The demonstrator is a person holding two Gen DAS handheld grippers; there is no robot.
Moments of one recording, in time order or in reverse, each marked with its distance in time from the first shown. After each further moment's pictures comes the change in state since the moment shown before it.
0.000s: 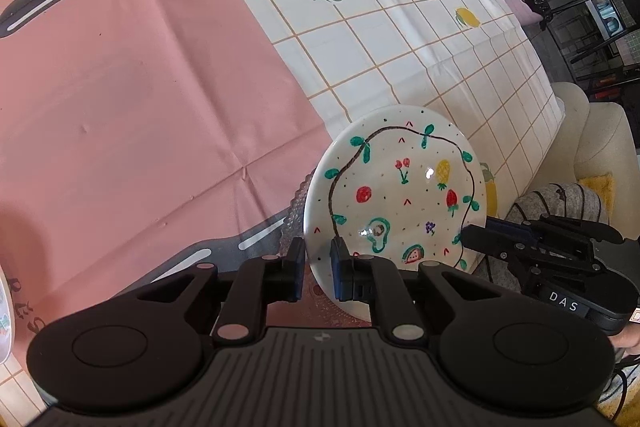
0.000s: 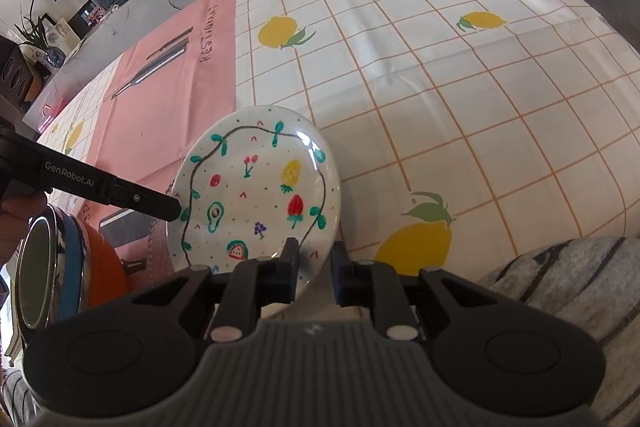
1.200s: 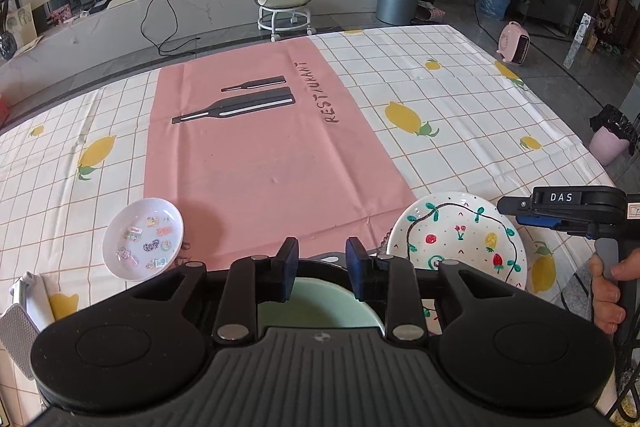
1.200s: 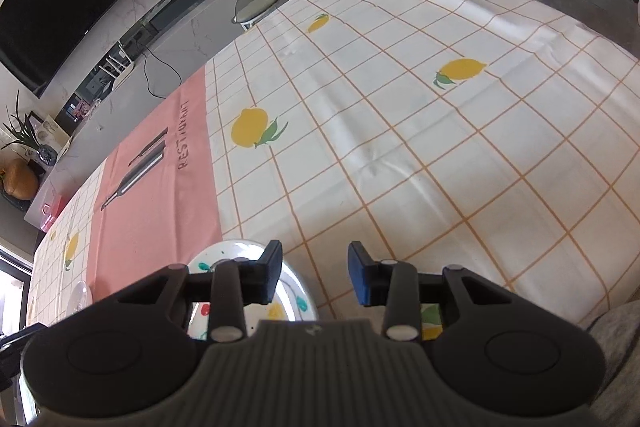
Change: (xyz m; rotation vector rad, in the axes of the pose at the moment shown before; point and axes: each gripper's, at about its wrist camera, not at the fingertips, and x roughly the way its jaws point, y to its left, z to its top) left arm -0.089 -0.035 -0.116 -0.130 -0.569 0.403; right arm 0.015 -0.016 0.037 0.196 -0.199 0.016
